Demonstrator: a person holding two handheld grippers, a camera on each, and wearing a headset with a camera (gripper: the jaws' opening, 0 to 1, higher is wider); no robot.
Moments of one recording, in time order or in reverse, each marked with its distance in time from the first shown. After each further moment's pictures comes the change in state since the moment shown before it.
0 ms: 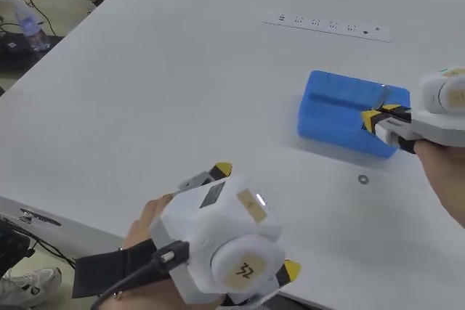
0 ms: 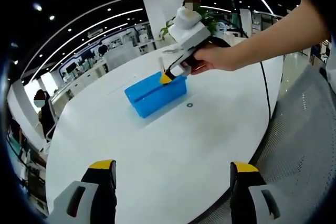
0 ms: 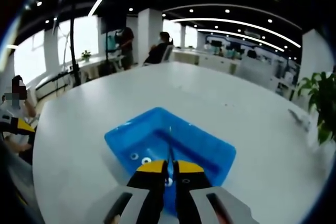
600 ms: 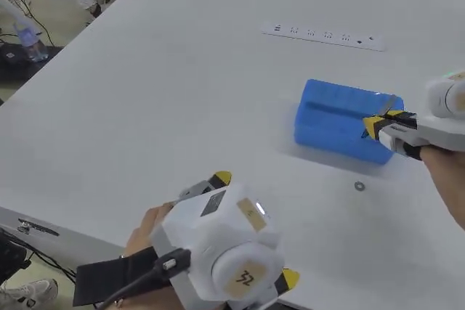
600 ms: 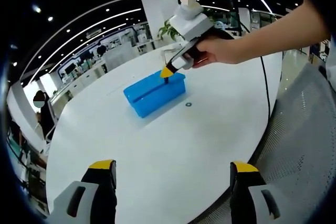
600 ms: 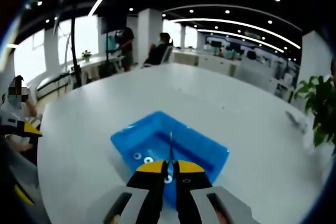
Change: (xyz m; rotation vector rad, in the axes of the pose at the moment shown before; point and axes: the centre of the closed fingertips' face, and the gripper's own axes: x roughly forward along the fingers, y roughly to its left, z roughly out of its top) left arm 0.000 -0.002 0.000 0.011 0.004 -0.005; right arm -0.022 -0.001 0.009 -0.009 -0.003 -0.008
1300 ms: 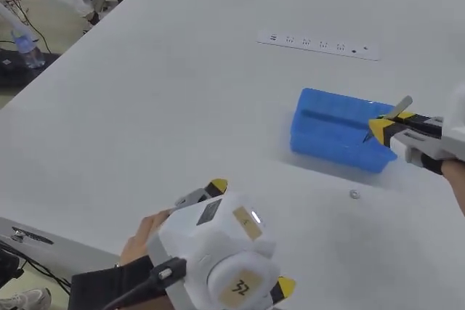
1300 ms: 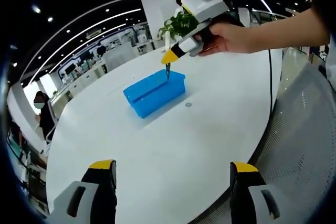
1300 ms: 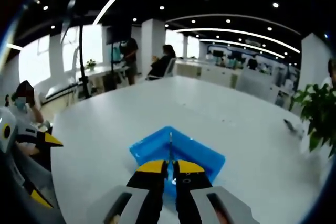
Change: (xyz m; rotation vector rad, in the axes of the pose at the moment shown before) left arm -0.001 -0.001 0.000 0.003 -0.001 -0.001; right arm -0.046 0.020 0.024 0.003 -0.087 0.025
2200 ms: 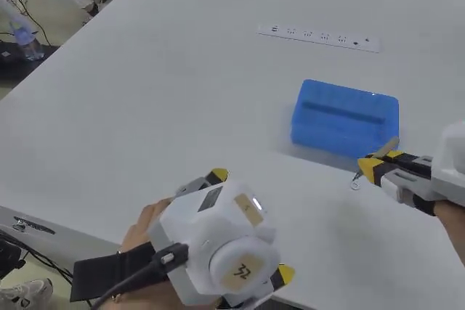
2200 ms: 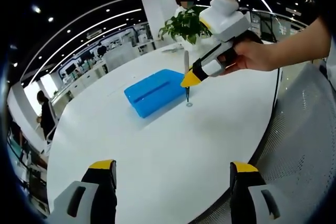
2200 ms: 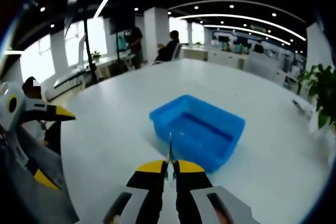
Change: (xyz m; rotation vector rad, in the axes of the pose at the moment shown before) left arm 0.000 0.002 0.000 0.001 0.002 0.007; right arm -0.007 0.043 -0.061 0.036 0.123 0.068
